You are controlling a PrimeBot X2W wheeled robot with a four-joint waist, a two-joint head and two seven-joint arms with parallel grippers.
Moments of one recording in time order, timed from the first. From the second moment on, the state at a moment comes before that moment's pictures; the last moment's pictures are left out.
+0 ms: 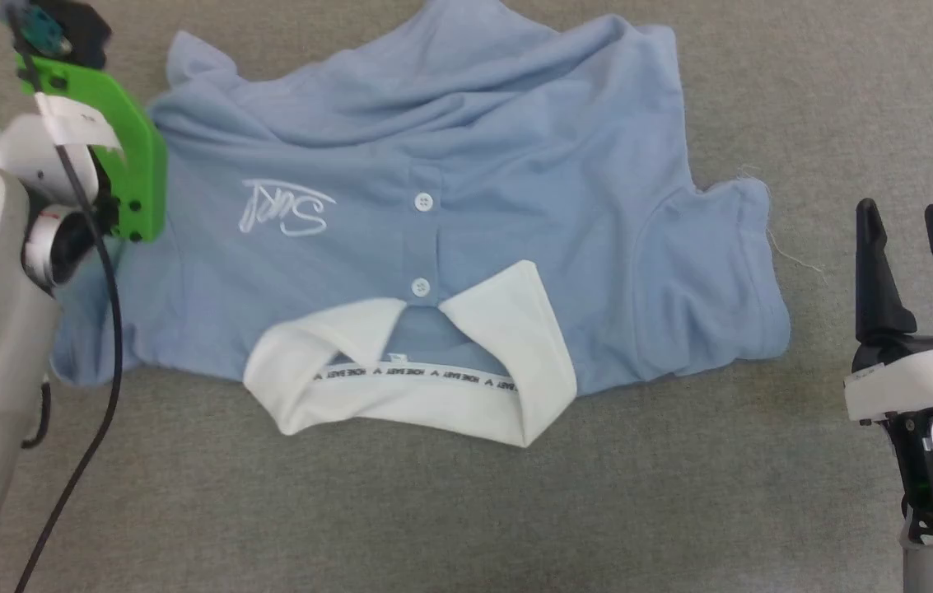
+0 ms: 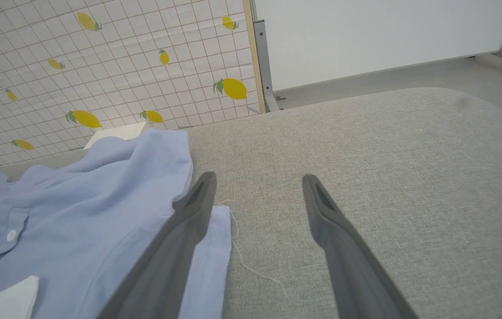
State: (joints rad) left arm -0.90 0.54 -0.42 0.43 -0.53 -0.07 0.67; right arm -0.20 -0.05 -0.19 -0.11 0.27 0.13 0.07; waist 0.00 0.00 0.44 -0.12
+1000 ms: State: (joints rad) left arm -0.59 0.48 -0.16 0.27 -0.68 -0.01 0.11; right arm -0.19 -0.05 -0.21 -0.04 0.25 0.13 0.10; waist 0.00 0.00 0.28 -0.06
